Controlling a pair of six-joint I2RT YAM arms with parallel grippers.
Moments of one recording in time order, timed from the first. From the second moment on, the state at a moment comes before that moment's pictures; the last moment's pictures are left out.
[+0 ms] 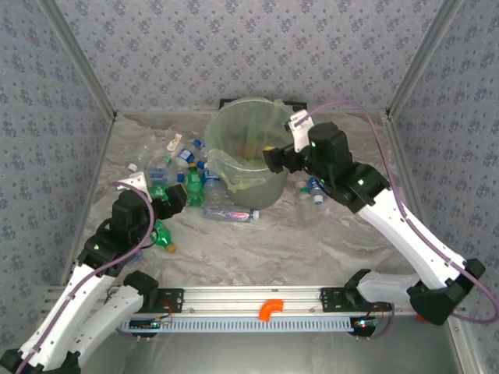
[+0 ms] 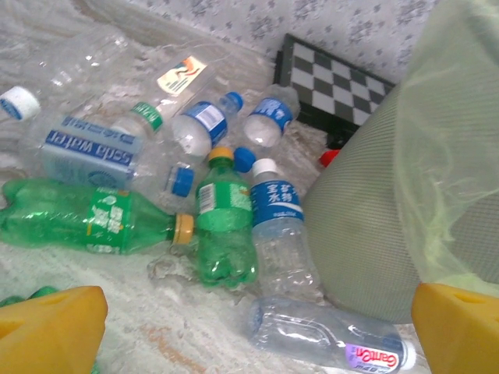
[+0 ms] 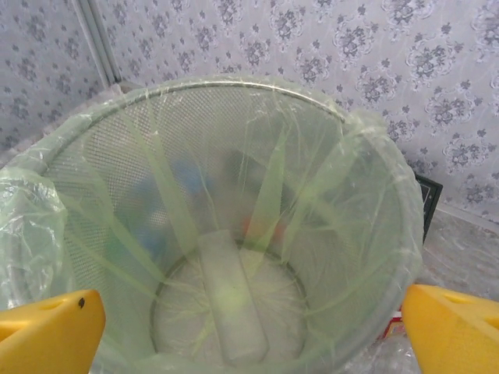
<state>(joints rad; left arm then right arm) -0.50 0.59 0.75 -0.66 -0.29 -0.62 0.67 1.17 1.33 -0.54 0.16 0.04</state>
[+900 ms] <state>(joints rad) -0.28 0.90 0.63 -0.93 -0.38 -0.89 0.51 0.78 0.69 -0.12 -0.04 0.21</state>
